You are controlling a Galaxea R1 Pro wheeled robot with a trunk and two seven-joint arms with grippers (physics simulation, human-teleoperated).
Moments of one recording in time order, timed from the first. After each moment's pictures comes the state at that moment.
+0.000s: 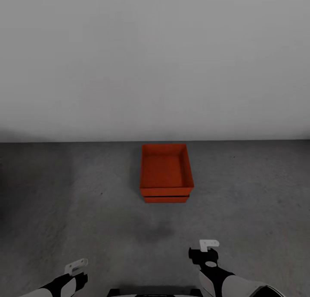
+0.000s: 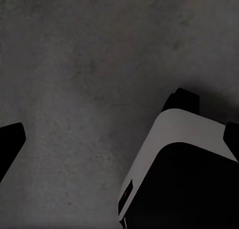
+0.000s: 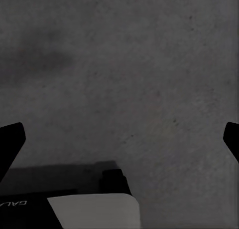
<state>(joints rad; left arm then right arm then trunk) -0.61 0.12 -0.15 0.00 0.49 0.08 0.18 -0.67 0.09 0.47 0.02 -0.43 -0.22 -0.23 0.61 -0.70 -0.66</state>
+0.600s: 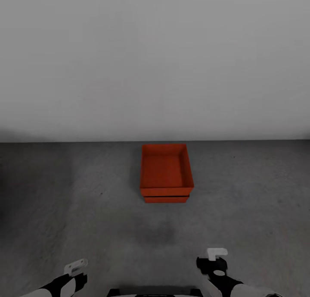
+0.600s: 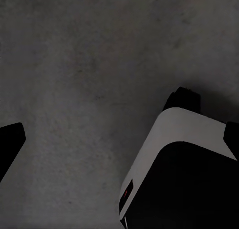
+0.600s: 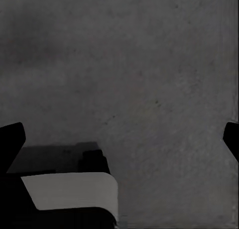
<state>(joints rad) -0.61 0.12 -0.15 0.00 0.49 0.08 0.18 -0.63 0.04 0.47 0.03 -0.42 -0.21 -0.23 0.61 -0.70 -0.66</state>
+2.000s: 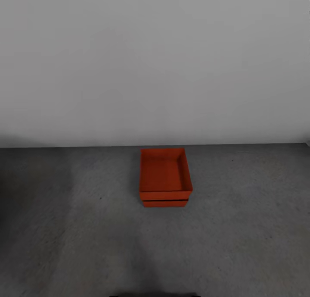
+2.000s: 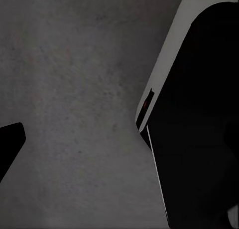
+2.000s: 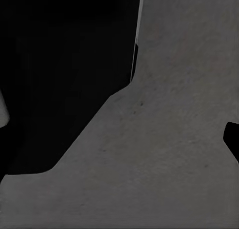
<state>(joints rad) -0.30 0.10 -0.15 -0.01 0.47 -0.04 0.09 -0.16 -0.03 0.48 0.03 -0.41 -0.18 0.00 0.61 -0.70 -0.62</state>
